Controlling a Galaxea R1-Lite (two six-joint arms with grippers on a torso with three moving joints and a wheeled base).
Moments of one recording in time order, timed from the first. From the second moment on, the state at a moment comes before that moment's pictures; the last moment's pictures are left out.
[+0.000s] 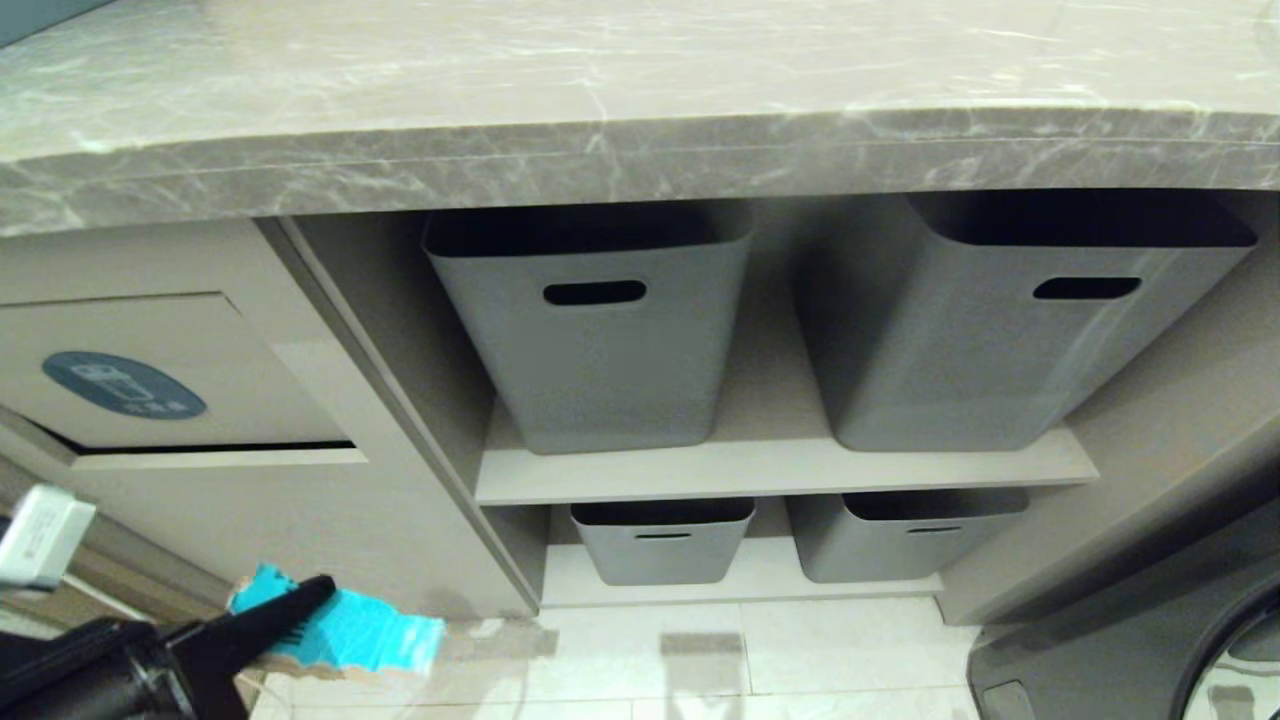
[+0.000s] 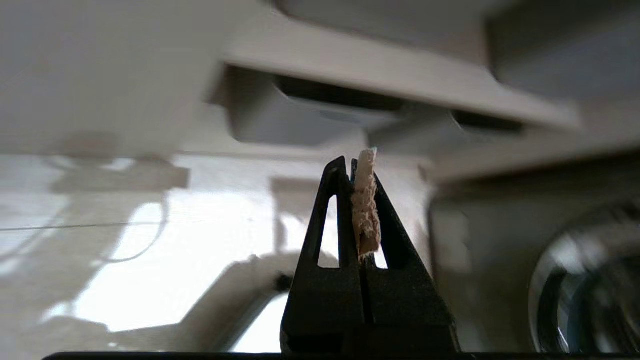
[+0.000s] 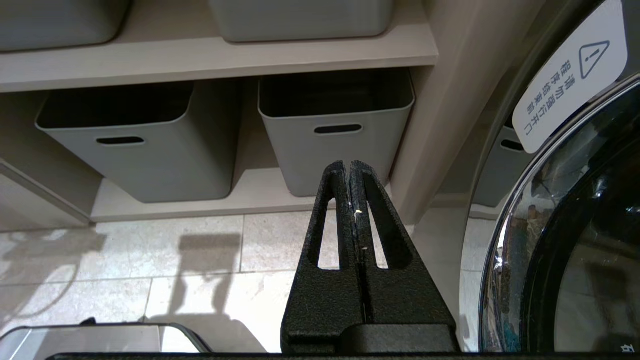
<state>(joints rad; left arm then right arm) -0.39 1.00 -0.26 -0.50 0.01 -0.46 0.00 0.01 0.00 -0.01 -0.02 0.04</state>
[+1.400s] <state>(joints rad) 0.37 1.36 -0.18 -1.21 -0.18 -0.46 0.00 0.00 0.00 -0.01 -0.02 0.04</state>
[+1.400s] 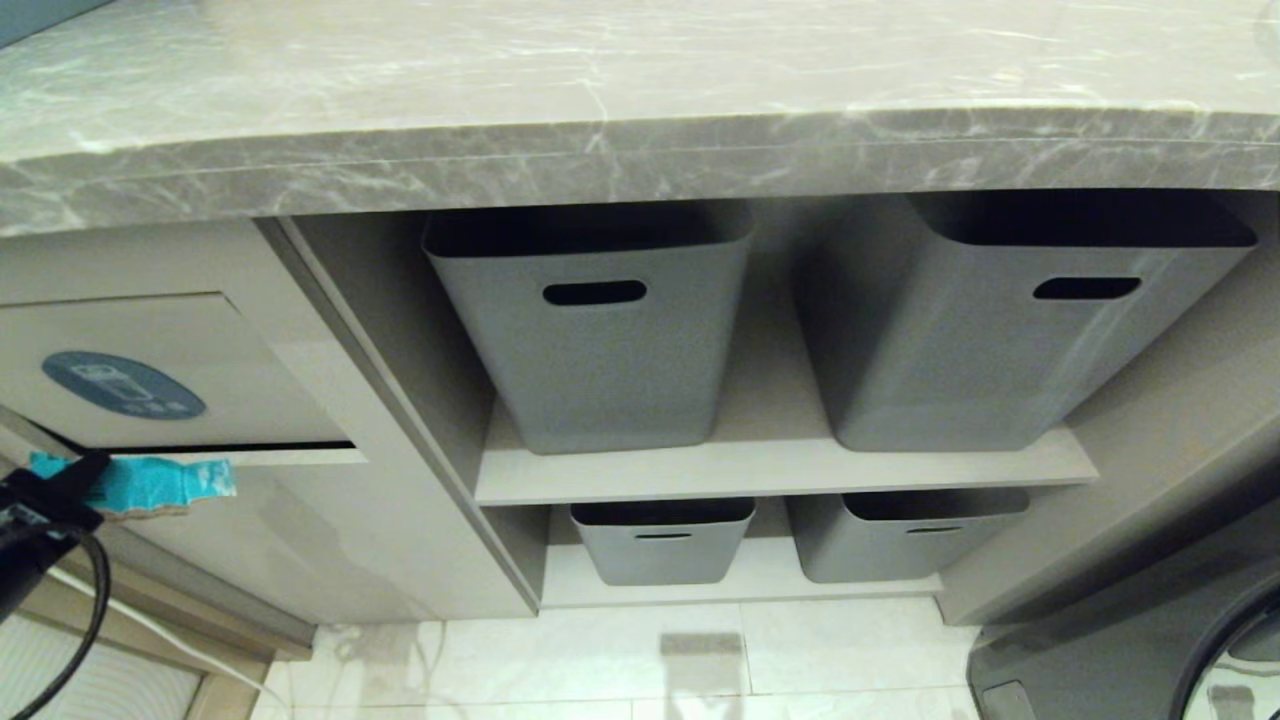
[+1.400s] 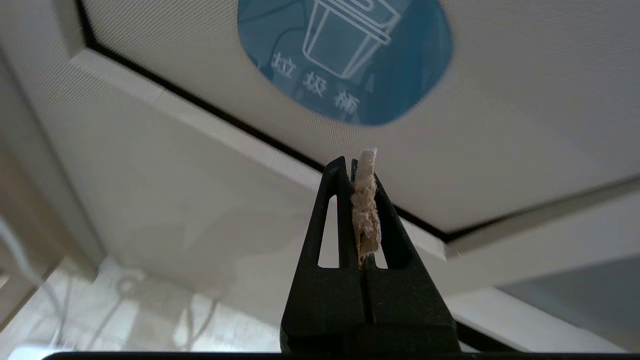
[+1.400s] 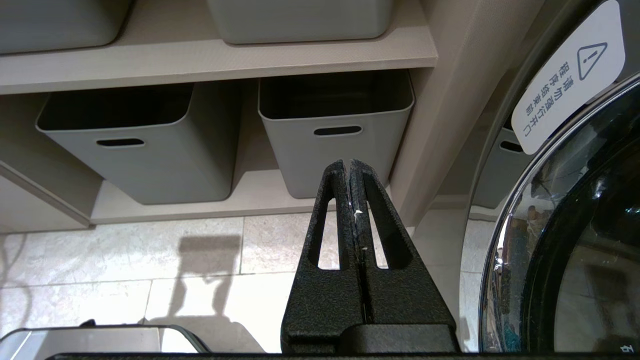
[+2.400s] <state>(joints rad) 0.38 1.83 -0.39 -1.52 -0.21 -0.53 0.00 0.00 0.00 -0.01 -0.02 0.04</state>
